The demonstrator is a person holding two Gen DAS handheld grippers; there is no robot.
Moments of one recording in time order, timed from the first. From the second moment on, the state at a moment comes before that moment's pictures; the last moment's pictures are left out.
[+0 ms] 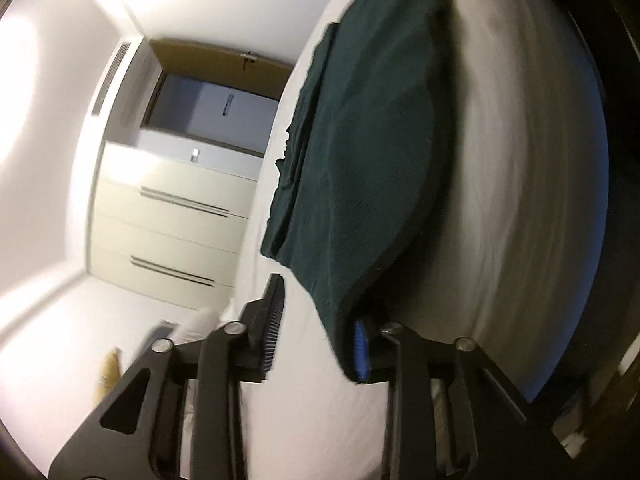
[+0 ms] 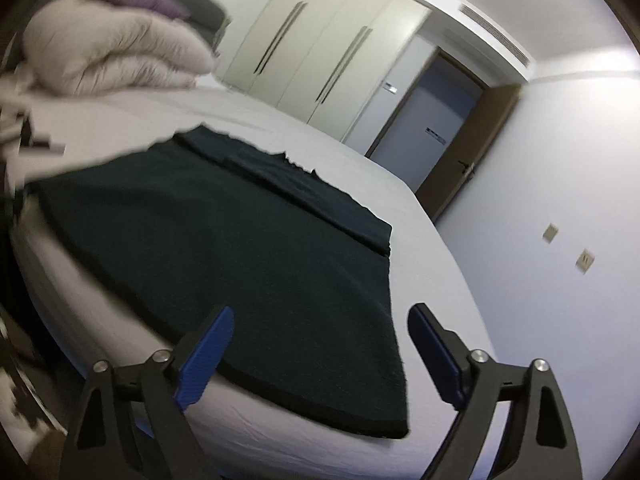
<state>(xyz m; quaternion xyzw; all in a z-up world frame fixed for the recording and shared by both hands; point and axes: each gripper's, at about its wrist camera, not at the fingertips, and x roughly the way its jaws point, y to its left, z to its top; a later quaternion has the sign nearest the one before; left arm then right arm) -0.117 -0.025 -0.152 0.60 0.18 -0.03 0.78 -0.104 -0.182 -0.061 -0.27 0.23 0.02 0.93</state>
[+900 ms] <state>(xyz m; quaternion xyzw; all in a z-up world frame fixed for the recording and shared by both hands) -0.097 -0.016 -0.027 0.37 0.22 -0.04 0.90 -0.122 -0.195 -0.147 -0.56 0.25 0.03 0.79</state>
